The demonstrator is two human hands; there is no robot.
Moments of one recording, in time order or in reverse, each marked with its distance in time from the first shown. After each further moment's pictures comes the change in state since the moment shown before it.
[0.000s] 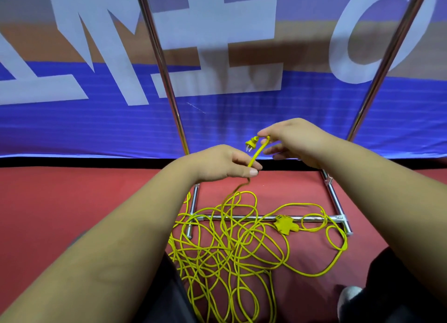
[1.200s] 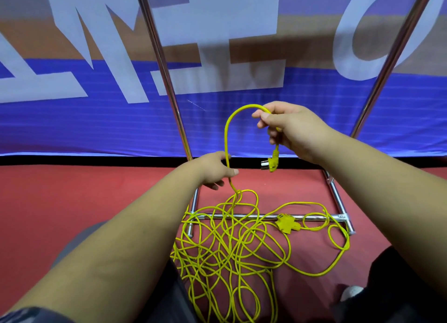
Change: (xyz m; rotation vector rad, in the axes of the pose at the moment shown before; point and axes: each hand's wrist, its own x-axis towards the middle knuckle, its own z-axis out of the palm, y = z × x) left_hand 0.034 -0.052 0.013 -0.200 0.211 -0.401; right_hand 0.007 -0.008 0.004 0.214 -0.026 -0.252
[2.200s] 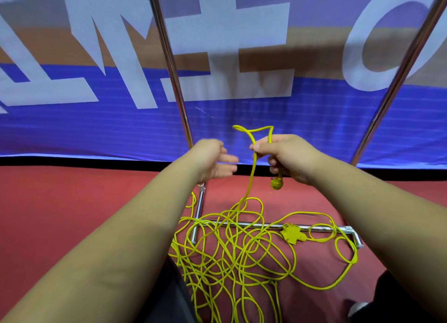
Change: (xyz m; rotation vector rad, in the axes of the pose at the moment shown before) left_hand -0.005 0.022 -0.028 -0.698 0.092 -0.075; right_hand 0.012 0.037 0.021 0.020 -0.011 0.244
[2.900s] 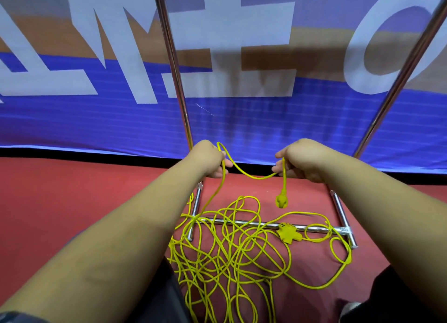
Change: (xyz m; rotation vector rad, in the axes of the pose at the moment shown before) left_hand -0.003 -0.008 -0.001 0.263 0.164 0.122; right_hand 0.006 0.003 -0.023 -0.217 0.168 0.280
